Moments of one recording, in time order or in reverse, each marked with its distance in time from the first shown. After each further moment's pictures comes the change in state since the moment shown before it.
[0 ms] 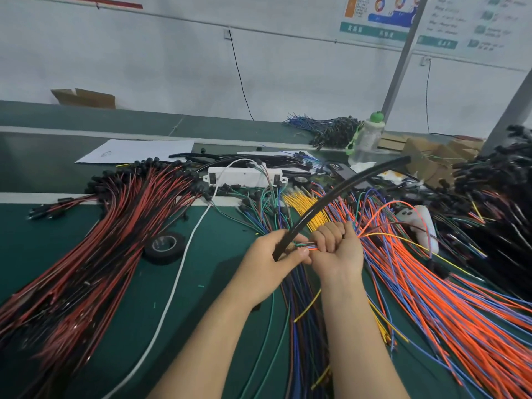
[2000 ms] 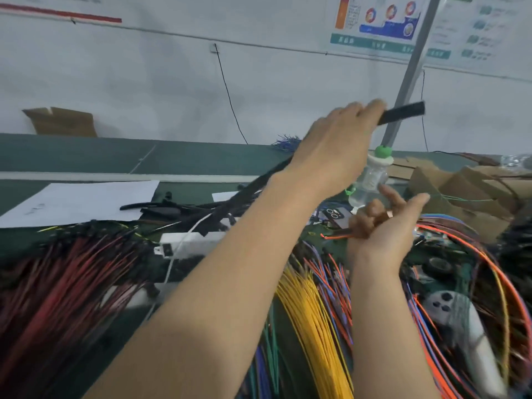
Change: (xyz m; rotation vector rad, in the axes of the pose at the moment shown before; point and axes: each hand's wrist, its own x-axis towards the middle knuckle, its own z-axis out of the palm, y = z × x) left_hand 0.308 0.118 0.028 1.015 0.189 0.689; right_hand 0.176 -0.068 0.108 -0.423 0.067 -0.617
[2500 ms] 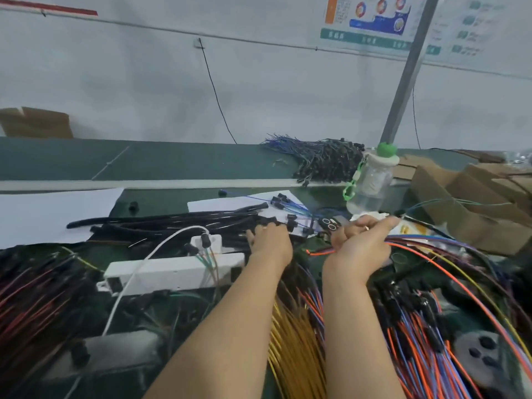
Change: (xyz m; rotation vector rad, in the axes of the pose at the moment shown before) left_hand -0.078 -0.102 0.175 0.173 -0.771 -0.628; right_hand 0.067 0.066 -0.010 -0.077 0.231 -0.055
